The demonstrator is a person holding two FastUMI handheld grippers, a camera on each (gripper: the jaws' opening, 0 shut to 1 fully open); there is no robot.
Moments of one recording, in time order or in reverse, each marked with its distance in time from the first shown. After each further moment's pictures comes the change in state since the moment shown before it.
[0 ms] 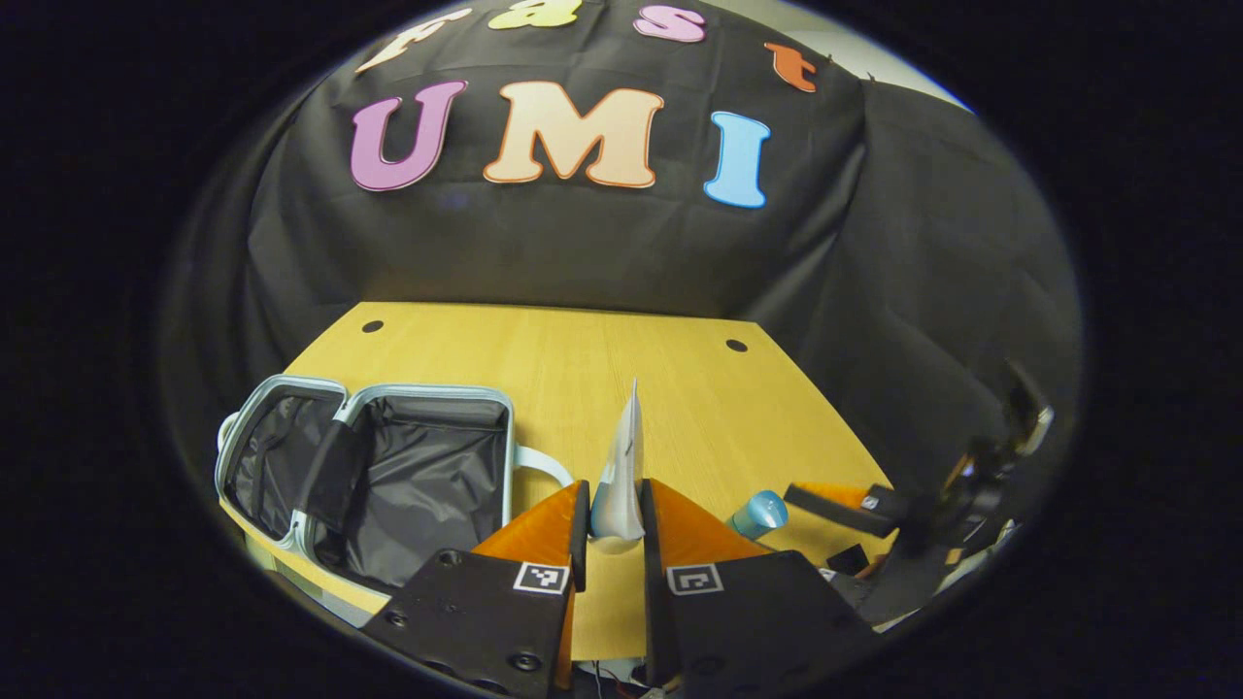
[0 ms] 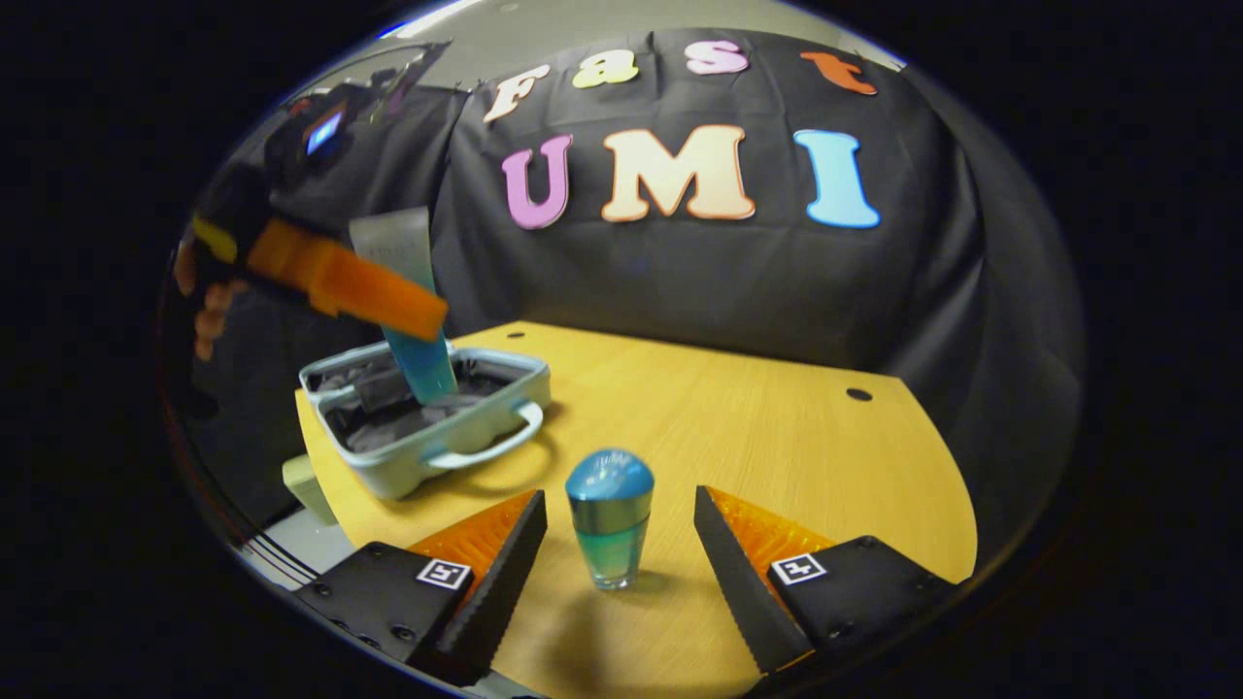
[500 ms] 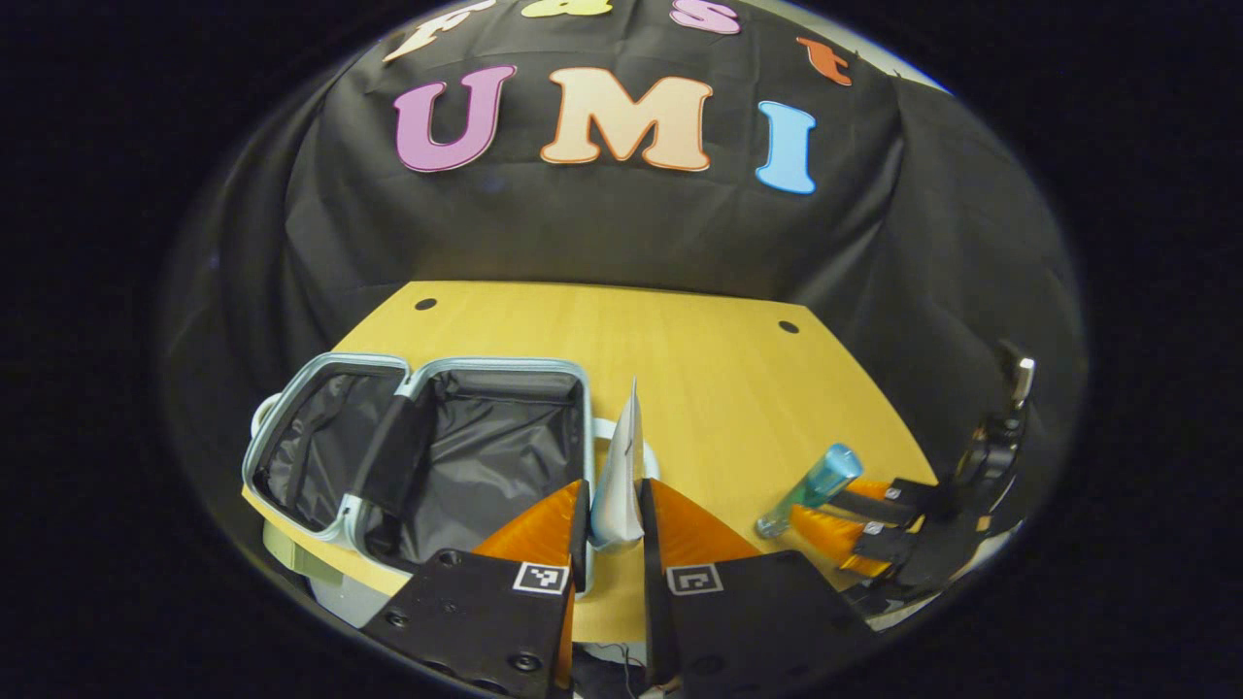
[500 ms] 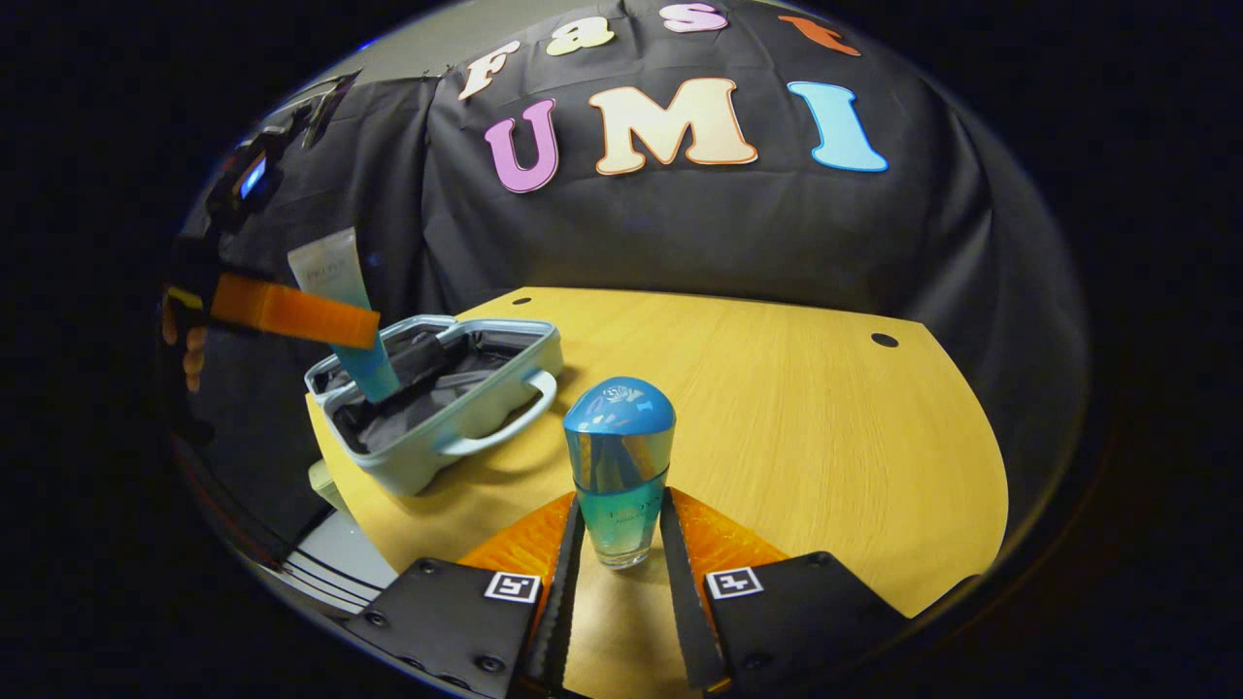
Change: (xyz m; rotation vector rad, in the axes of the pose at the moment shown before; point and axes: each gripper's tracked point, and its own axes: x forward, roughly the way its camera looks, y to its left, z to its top) left arm -0.012 0.076 -0.028 -0.006 0.094 0.119; right arm 0.016 0.020 0.014 0.118 0.111 0.042
